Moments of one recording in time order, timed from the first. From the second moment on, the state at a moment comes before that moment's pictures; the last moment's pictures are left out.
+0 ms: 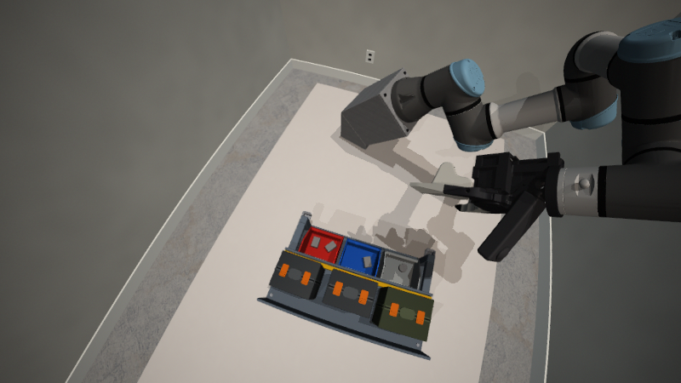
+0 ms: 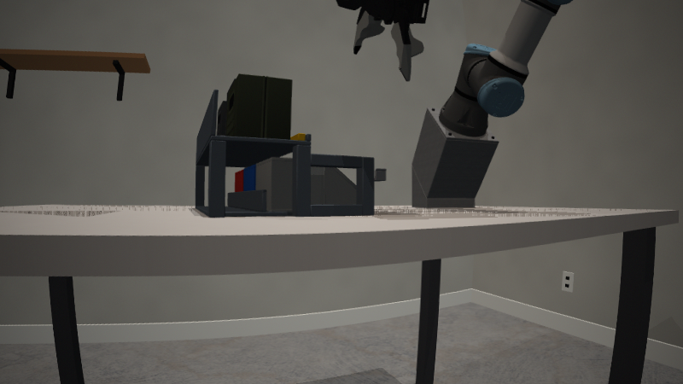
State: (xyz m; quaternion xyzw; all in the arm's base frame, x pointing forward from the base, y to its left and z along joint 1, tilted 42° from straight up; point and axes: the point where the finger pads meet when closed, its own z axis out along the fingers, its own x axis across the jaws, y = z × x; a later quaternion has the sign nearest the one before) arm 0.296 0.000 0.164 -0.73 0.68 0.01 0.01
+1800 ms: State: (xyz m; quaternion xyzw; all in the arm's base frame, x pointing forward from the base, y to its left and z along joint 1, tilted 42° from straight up) arm 0.298 -0.003 0.160 -0.74 0.67 0.01 0.01
